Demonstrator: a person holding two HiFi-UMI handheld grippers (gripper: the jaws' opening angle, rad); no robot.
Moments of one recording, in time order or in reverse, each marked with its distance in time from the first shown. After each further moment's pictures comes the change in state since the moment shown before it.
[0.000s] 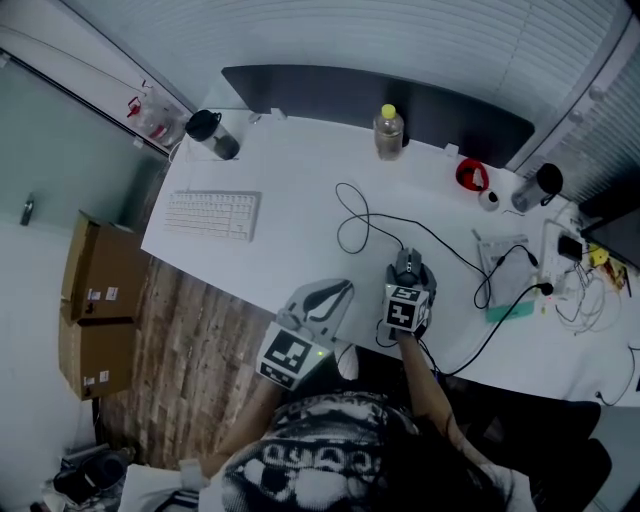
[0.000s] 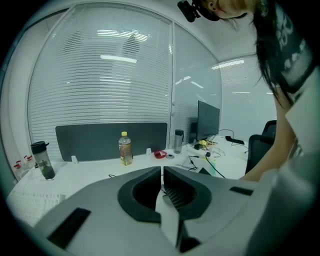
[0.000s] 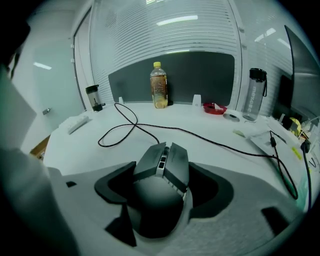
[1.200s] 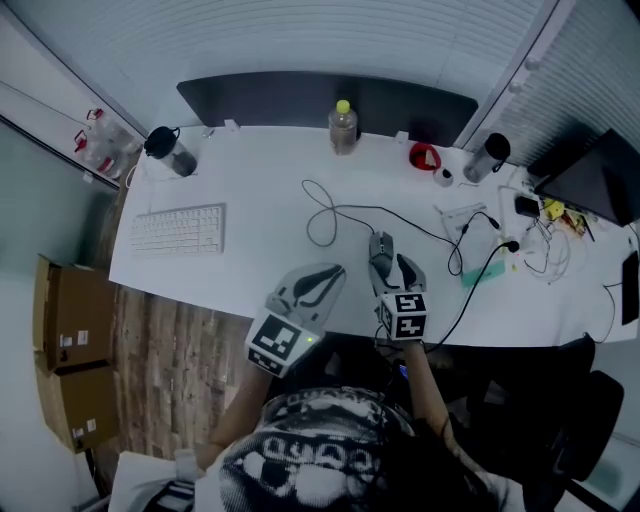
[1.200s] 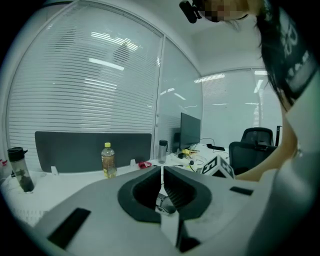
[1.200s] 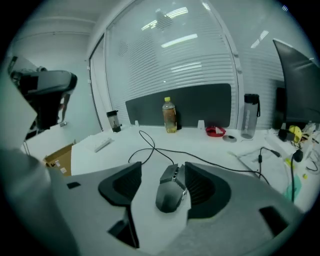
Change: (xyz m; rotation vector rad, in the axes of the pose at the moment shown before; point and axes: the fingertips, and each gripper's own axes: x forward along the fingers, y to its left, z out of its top) left arm -0.014 -0.015 0.025 0.042 -0.125 -0.217; right arm -0.096 0.016 0.033 -0.002 -0.215 0.119
